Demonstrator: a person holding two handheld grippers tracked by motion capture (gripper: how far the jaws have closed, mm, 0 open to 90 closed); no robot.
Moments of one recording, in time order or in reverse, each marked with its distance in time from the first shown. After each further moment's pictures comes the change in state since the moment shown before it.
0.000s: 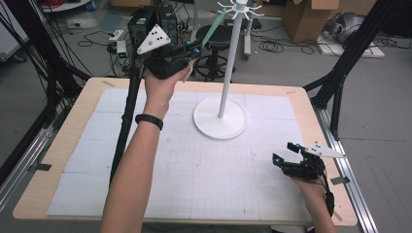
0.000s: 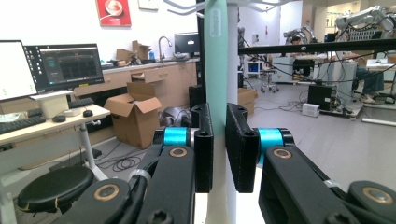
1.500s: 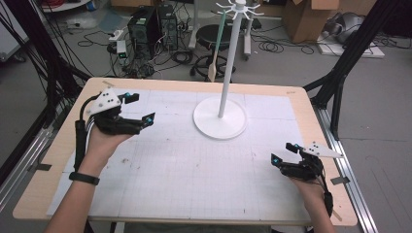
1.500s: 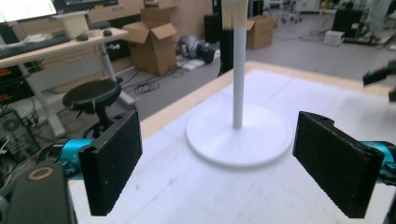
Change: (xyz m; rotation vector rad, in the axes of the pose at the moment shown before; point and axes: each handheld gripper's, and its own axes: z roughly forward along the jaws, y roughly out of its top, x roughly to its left) left arm -0.001 -0.091 -0.163 0.287 0.081 0.028; right arm 0.003 0.000 0.003 0.017 -0.004 -0.006
